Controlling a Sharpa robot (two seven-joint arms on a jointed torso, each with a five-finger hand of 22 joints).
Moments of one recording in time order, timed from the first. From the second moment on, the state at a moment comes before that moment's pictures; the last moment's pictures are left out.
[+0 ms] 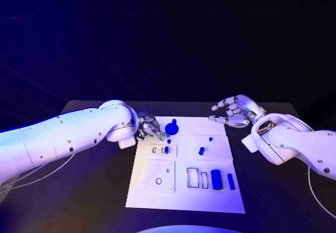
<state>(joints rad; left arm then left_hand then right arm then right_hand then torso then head) 1.24 -0.72 -0.01 1.42 -0.94 0.12 -0.48 1.11 -0.11 0.18 0.29 0.24 0.82 0.08 0.80 0.51 1.18 0.02 1.19 0.91 1.47 -0.03 1.51 1.31 0.12 1.24 0.07 1.32 1.06 1.29 -0.92 -0.15 1.64 -0.92 -0.57 -0.07 1.38 -0.16 0.03 0.29 0.26 0.87 0.17 0.22 0.26 1.43 0.08 1.42 1.31 1.47 0.01 1.56 1.31 0.05 1.46 0.11 1.41 1.31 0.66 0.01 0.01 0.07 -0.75</state>
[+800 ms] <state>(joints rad) 1.24 -0.64 -0.04 1.36 -0.99 0.24 -0.53 1.10 -0.12 0.17 0.29 0.24 0.80 0.09 0.80 0.52 1.15 0.02 1.16 0.87 1.47 -0.03 1.50 1.31 0.12 1.23 0.07 1.32 1.05 1.29 -0.92 -0.15 1.63 -0.91 -0.56 -0.08 1.38 -0.16 0.03 0.29 0.27 0.87 0.17 0.22 0.26 1.43 0.08 1.42 1.31 1.47 0.01 1.56 1.31 0.05 1.47 0.11 1.41 1.31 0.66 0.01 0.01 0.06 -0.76</state>
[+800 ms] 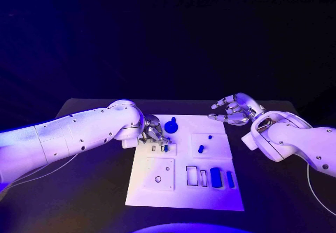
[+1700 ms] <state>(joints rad) 1.24 -0.61 -0.06 1.34 -0.98 0.29 -0.53 1.15 -0.08 0.18 0.29 0.24 0.80 0.09 0.80 0.53 1.14 0.02 1.16 0.88 1.47 -0.03 1.50 1.31 0.12 1.23 0.07 1.32 1.06 1.29 -0.91 -0.15 1.62 -0.91 -0.54 -0.09 1.38 -0.16 0.03 0.29 0.28 0.87 0.17 0.22 0.26 1.43 0.08 1.42 1.31 1.47 0.01 1.56 1.31 0.05 1.46 0.11 1.40 1.31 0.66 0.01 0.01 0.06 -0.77</state>
